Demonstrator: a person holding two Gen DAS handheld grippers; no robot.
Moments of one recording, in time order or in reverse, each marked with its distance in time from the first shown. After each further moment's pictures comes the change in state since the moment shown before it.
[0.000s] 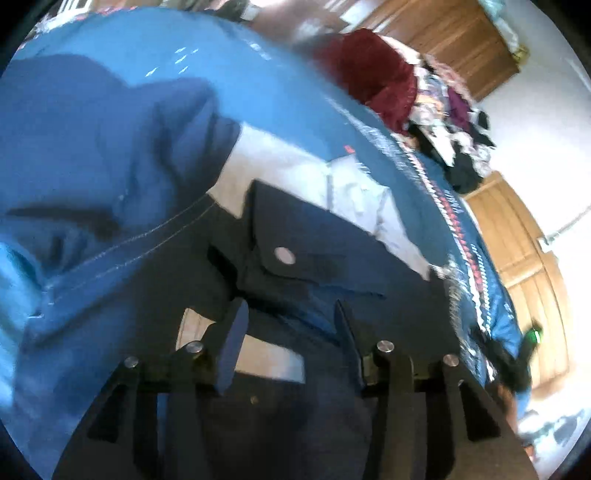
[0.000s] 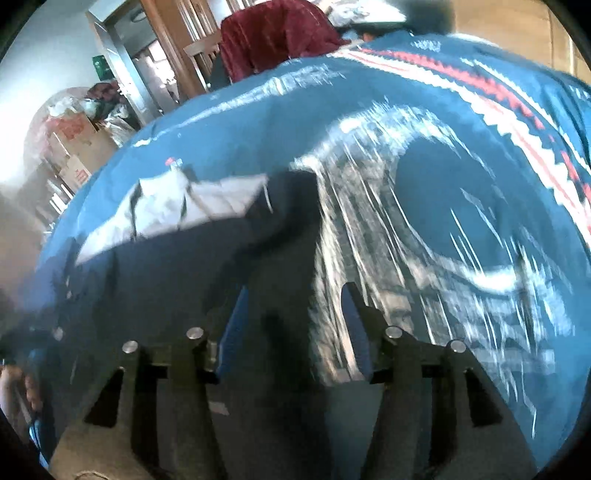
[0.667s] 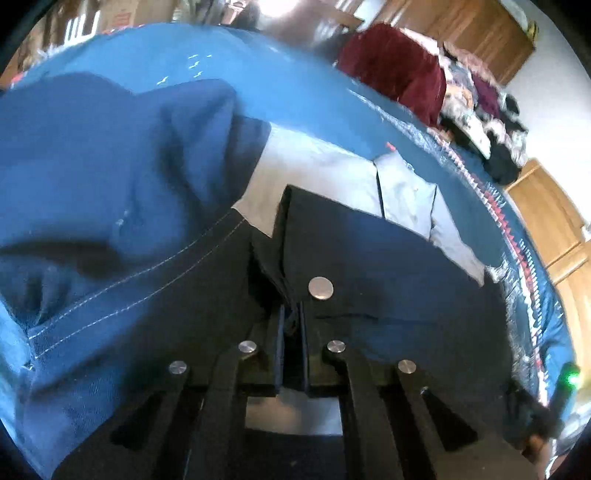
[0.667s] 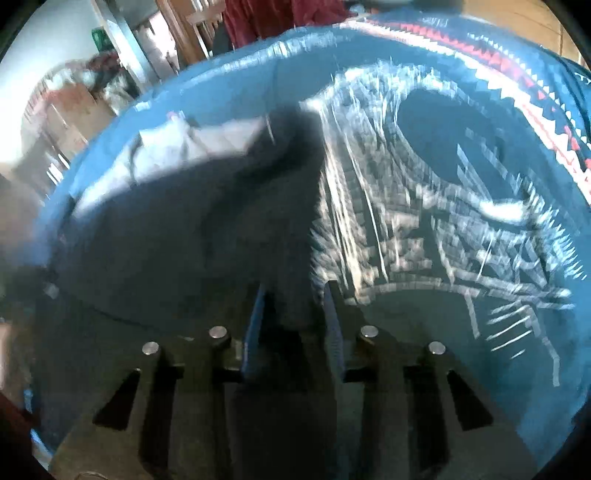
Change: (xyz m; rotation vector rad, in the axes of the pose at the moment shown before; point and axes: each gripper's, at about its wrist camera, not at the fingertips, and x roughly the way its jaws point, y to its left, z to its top) left arm 0.021 -0.002 0.011 0.056 -0.055 0.143; right arm -0.002 0.010 -0.018 -0.022 0.076 0.013
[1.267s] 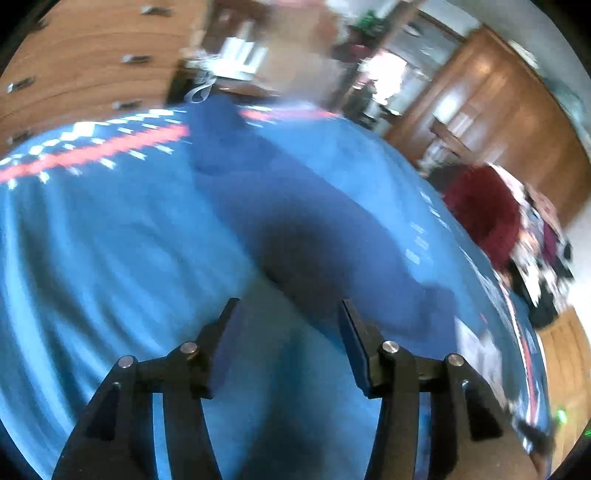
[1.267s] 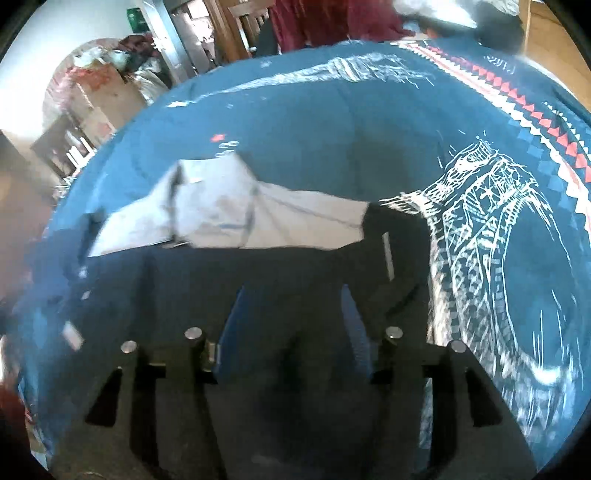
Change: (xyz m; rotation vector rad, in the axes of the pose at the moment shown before) left arm -0.176 0.289 0.068 -0.355 -0.304 0.192; right arm 0.038 0.079 0.092 -0.150 0.040 0.050
